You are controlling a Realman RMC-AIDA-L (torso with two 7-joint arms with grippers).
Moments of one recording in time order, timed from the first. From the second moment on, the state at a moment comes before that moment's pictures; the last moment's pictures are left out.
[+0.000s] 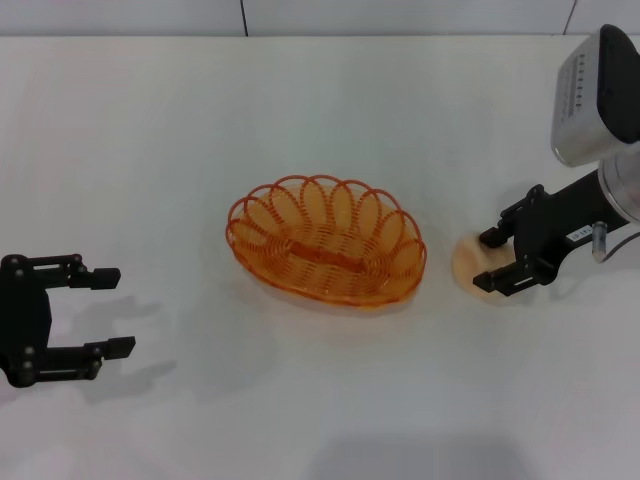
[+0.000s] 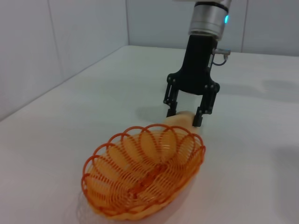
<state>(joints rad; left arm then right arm) -0.28 -2.03 0.62 1.06 2.14 1.90 -1.20 0.68 2.01 -1.32 -1.01 -2.34 -1.41 1.88</state>
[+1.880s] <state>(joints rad) -0.29 -2.04 0.61 1.06 2.14 1.87 -1.20 0.72 2.02 -1.56 -1.12 -2.01 -1.22 1.89</state>
